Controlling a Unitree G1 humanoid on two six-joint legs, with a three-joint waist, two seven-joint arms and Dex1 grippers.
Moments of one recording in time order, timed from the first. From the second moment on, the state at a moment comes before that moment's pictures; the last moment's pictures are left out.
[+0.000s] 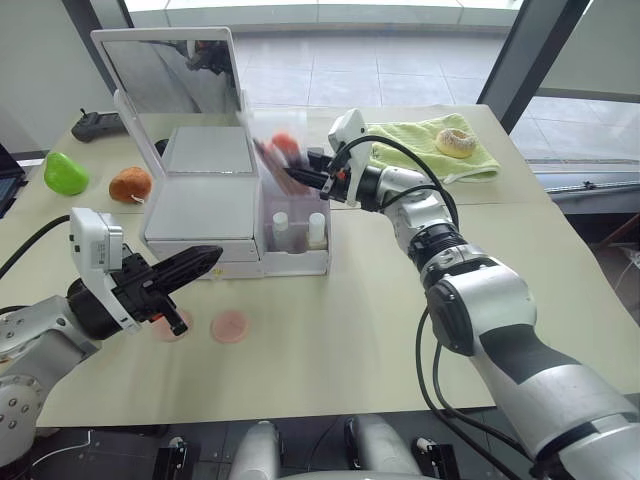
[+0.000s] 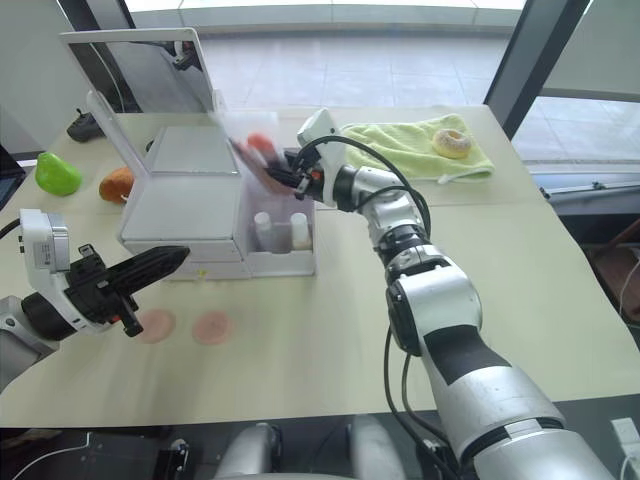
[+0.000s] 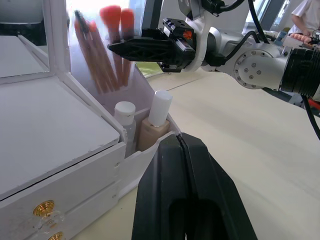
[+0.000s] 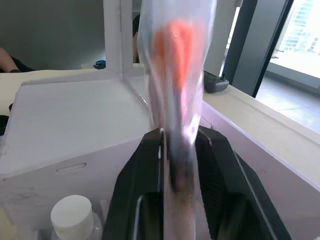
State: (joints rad) left arm 0.05 0.79 0.53 -0.61 -1.07 0.77 -0.62; right arm -1.32 -0.11 -0.03 1.34 0.12 -0.33 0.98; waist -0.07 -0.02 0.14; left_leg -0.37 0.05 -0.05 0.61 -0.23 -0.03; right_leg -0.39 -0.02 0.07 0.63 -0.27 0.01
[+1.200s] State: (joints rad) left arm 0.07 0.76 0.57 -0.58 -0.94 0.66 -0.64; right arm -1.22 -0.38 0.16 0.48 0.08 0.45 1.26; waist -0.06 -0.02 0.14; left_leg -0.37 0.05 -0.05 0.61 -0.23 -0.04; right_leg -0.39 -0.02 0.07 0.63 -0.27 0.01
